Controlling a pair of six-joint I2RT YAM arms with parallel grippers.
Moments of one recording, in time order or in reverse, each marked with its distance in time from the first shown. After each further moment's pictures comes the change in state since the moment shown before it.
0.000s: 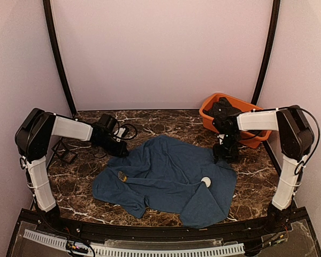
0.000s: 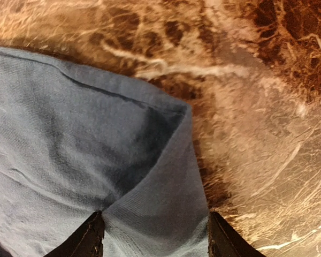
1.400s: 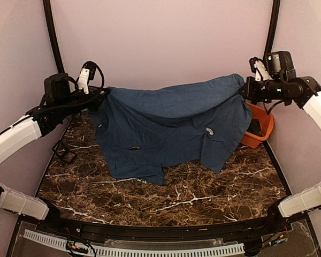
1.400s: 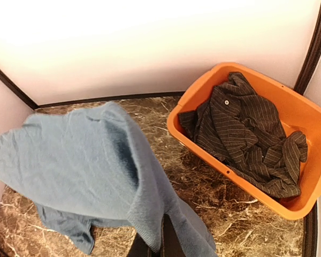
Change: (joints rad) left arm 0.004 -0.663 -0.012 0.214 -0.100 0.124; right arm -0.037 -0.596 0.326 0.011 -0.006 -0.120
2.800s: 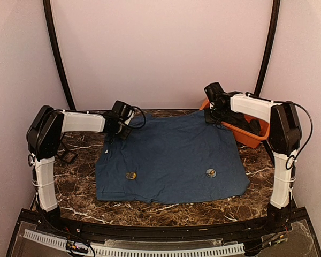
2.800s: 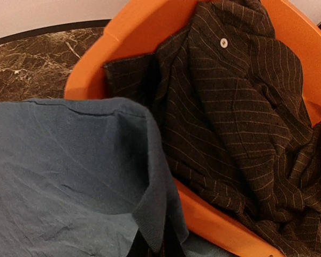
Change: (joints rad) left arm -0.092 0.763 0.301 -0.178 -0.630 0.219; right arm 0.033 0.747 0.126 0.211 0.290 -0.031
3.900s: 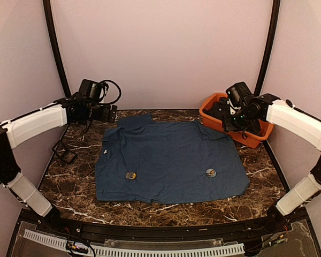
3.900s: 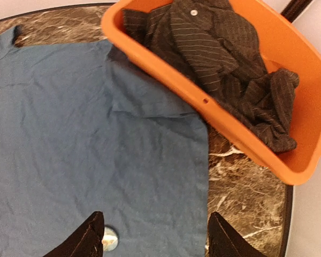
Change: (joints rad) left arm 0.036 -0.446 -0.104 -0.192 0.037 -0.266; right arm 0.080 -0.560 -0.382 -0.170 0.016 0.011
